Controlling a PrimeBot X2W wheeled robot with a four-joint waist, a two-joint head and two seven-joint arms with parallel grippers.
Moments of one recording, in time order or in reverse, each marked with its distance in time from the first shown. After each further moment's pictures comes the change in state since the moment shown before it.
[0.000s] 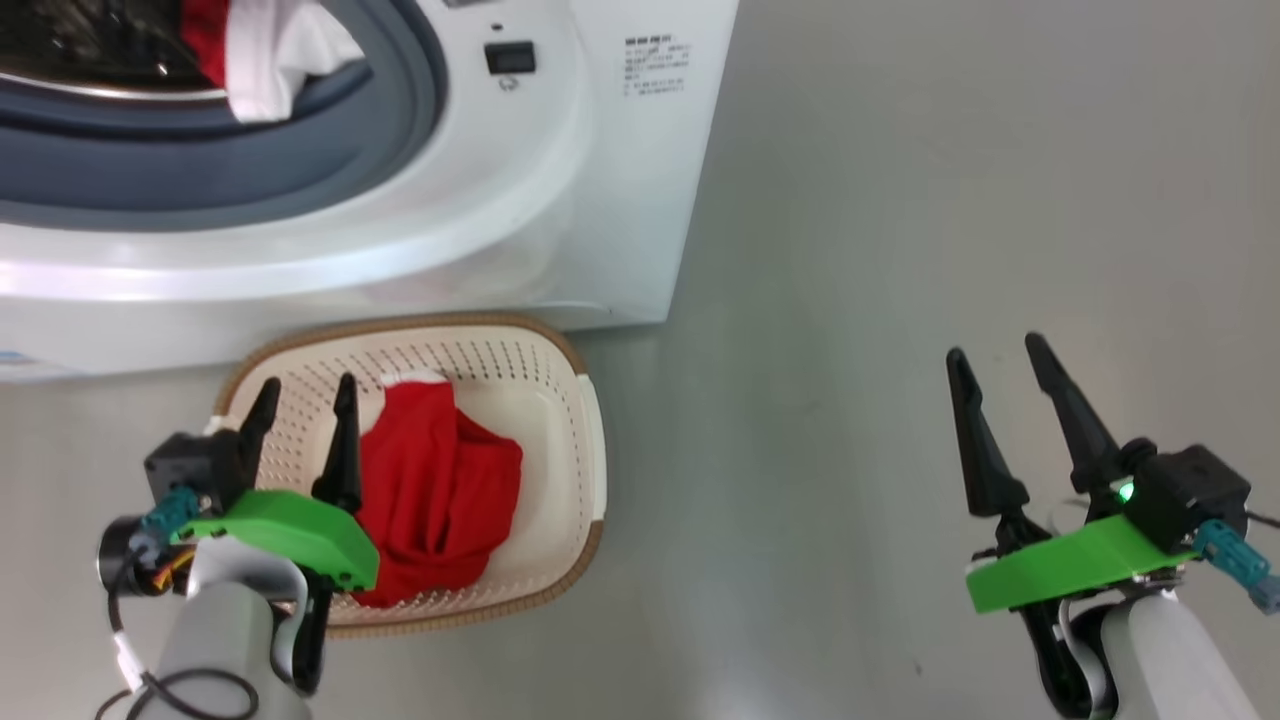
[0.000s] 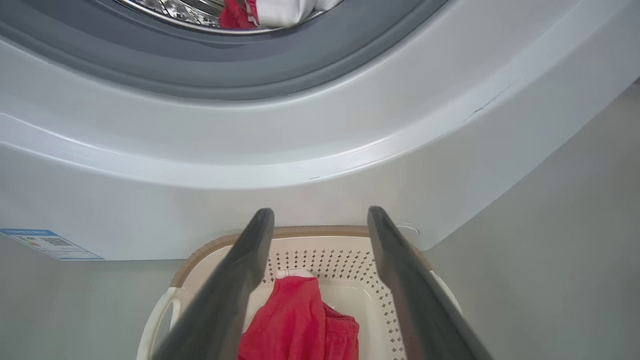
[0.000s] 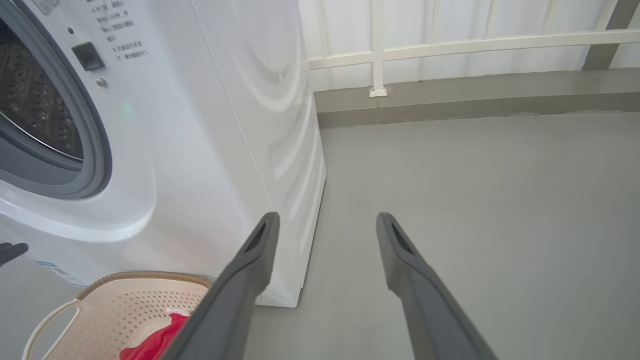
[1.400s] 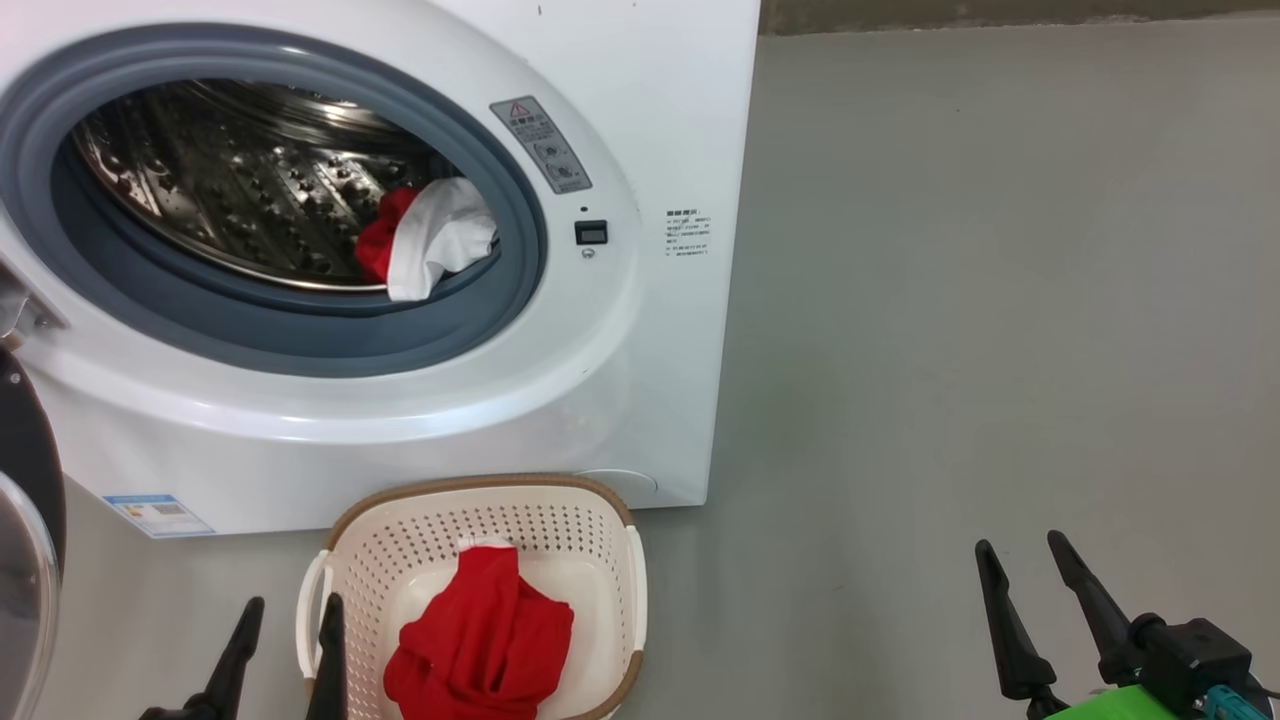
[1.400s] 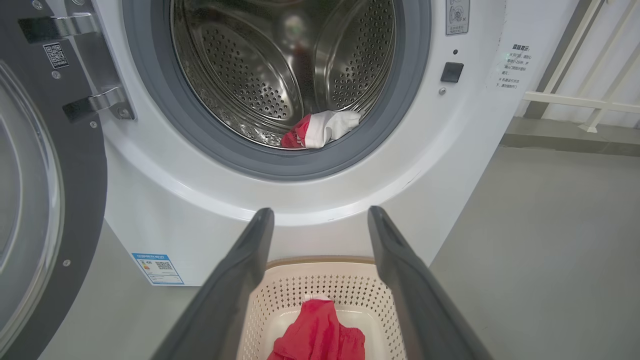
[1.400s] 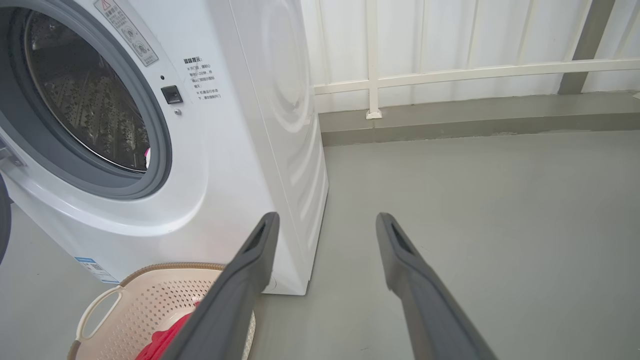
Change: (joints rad) left arm 0.566 -0.009 0.061 -0.509 0.022 0.000 0.000; right arm 0.286 -0.010 -0.030 0.003 0.010 0.000 0.000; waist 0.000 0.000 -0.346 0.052
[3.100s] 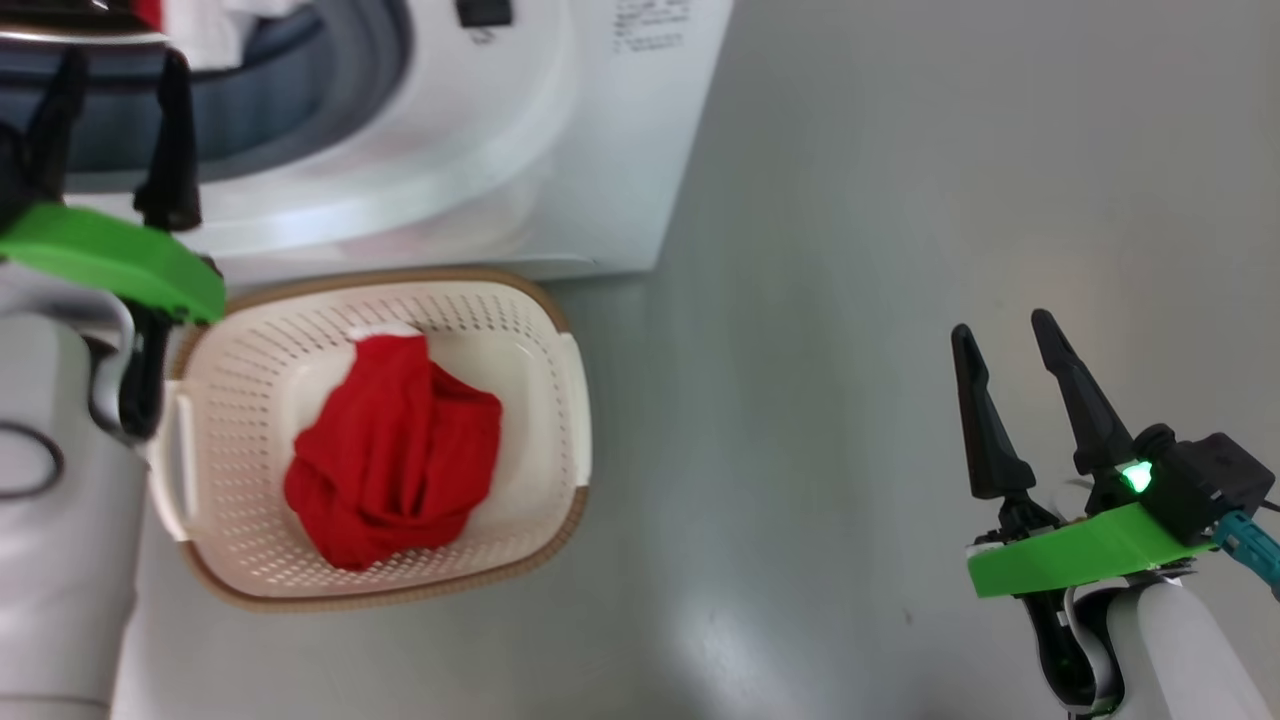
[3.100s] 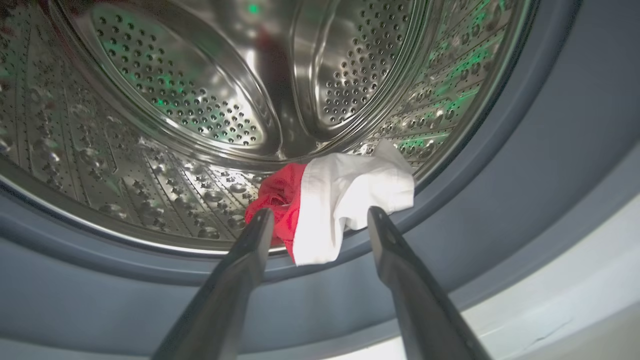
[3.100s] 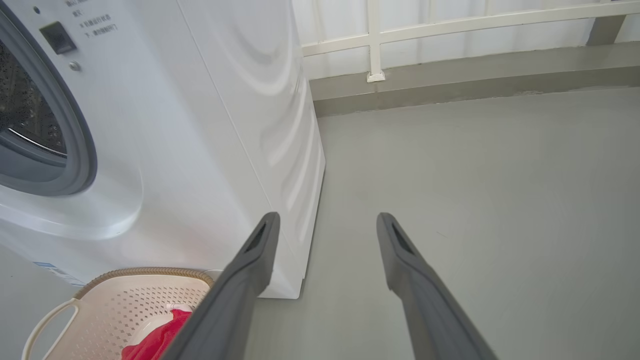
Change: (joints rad) left arm -0.986 0.215 -0.211 0.559 -0.186 0.000 0.000; right arm -0.292 0.010 0.039 -0.060 0.026 0.000 0.000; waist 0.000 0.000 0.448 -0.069
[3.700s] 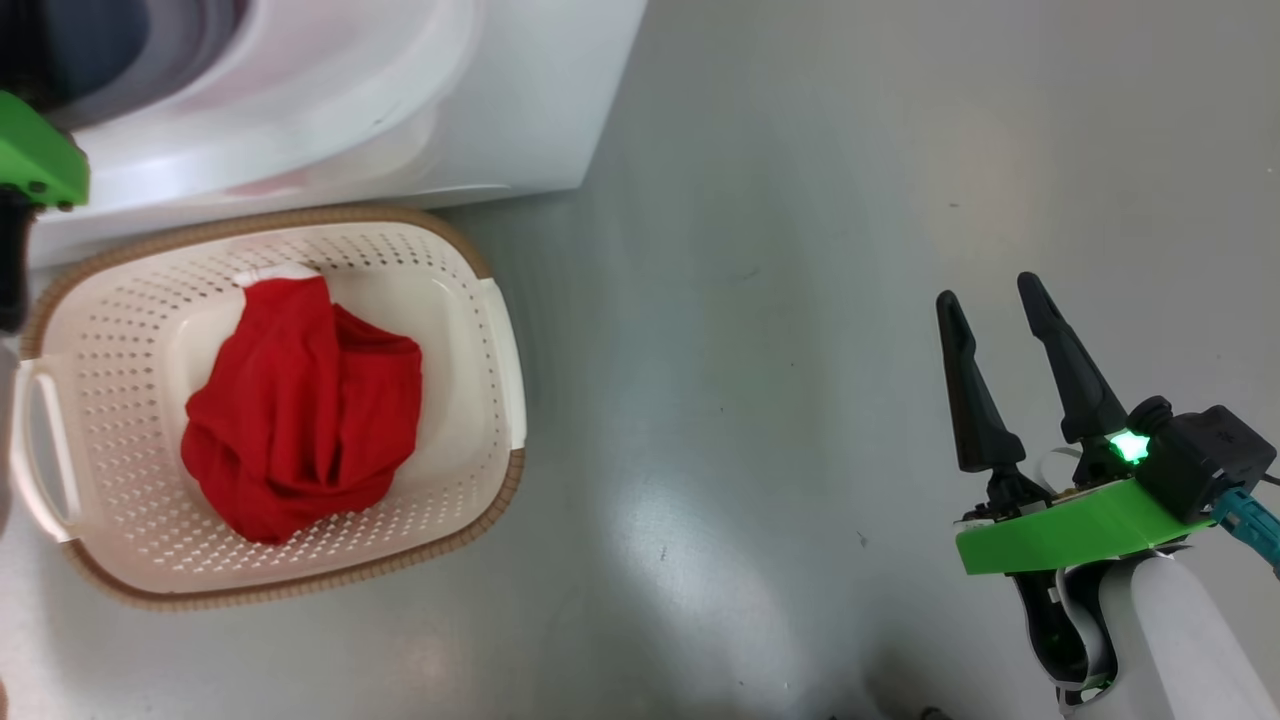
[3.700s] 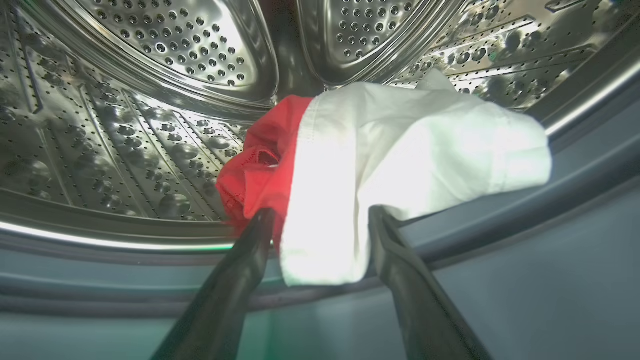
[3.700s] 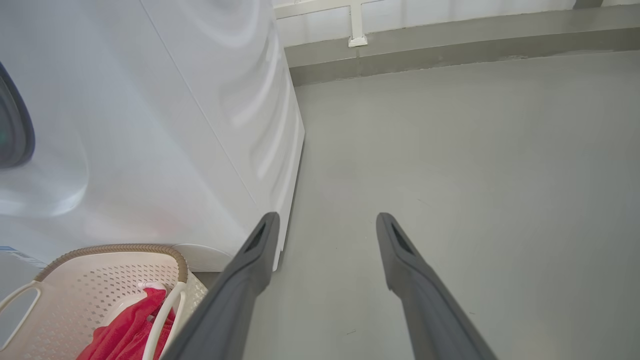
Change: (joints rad) left arm -0.253 0.095 -0.116 0.237 -0.113 -0.006 0.000; right arm -0.042 0.000 0.026 -0.022 0.018 0.000 0.000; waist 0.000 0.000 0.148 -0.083
